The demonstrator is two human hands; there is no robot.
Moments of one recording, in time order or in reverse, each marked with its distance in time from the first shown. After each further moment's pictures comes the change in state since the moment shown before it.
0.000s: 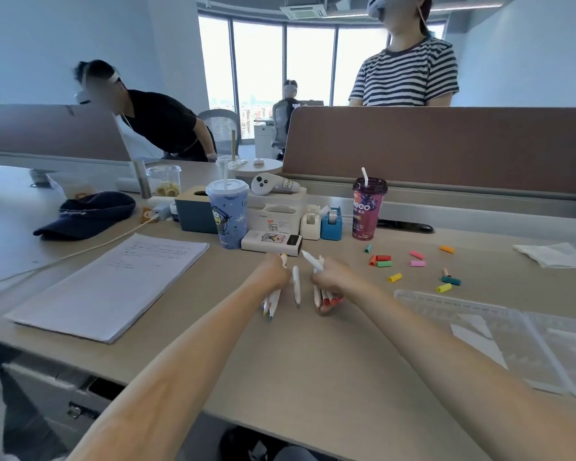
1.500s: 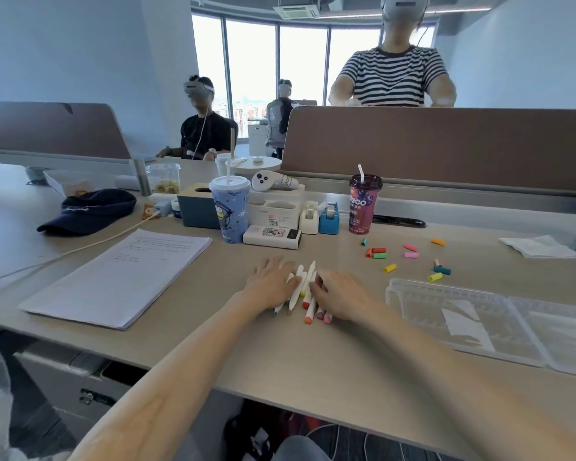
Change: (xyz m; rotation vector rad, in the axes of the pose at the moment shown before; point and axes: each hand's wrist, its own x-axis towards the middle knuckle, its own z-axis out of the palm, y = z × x) left_hand -0.024 -0.034 0.011 0.492 0.047 0.344; right_hand -0.032 0.034 0.027 -0.425 0.167 -0.311
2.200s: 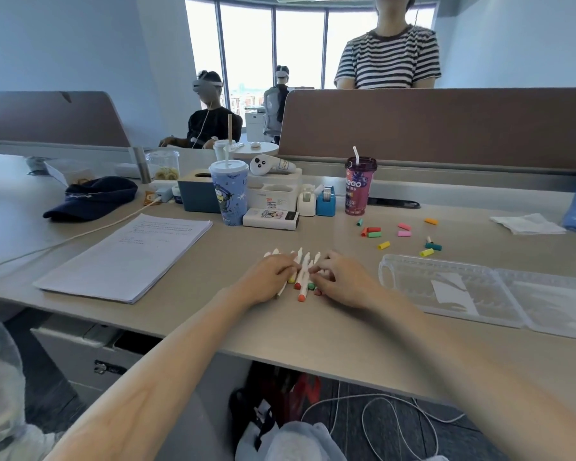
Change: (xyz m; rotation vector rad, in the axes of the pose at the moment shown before) left_hand -0.039 -0.008 0.011 -0.316 0.053 0.269; right_hand -0.035 0.017 0.006 0.114 0.101 -0.196
